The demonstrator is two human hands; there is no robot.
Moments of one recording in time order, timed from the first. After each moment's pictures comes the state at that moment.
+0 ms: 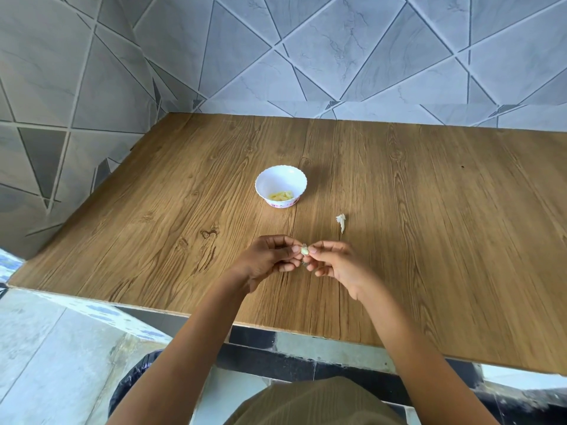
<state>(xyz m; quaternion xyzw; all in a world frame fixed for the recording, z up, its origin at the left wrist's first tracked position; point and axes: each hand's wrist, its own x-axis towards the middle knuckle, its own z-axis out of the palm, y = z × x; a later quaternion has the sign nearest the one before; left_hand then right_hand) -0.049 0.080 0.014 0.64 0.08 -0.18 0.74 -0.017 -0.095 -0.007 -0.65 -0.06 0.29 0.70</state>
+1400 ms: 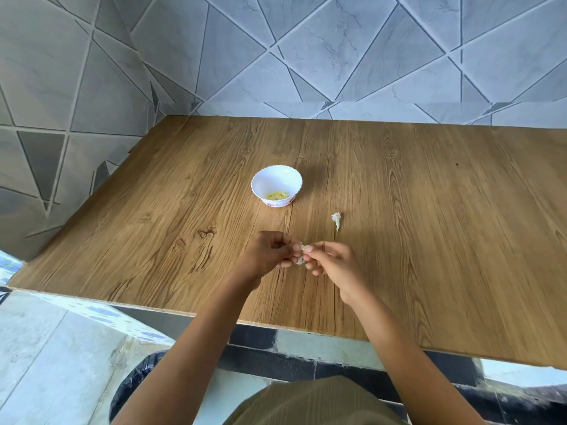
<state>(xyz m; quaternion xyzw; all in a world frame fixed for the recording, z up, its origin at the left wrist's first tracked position) -0.048 0.069 0.009 0.74 0.09 -0.09 0.66 -0.033 -0.090 -0.009 -0.69 -0.01 0.18 0.71</state>
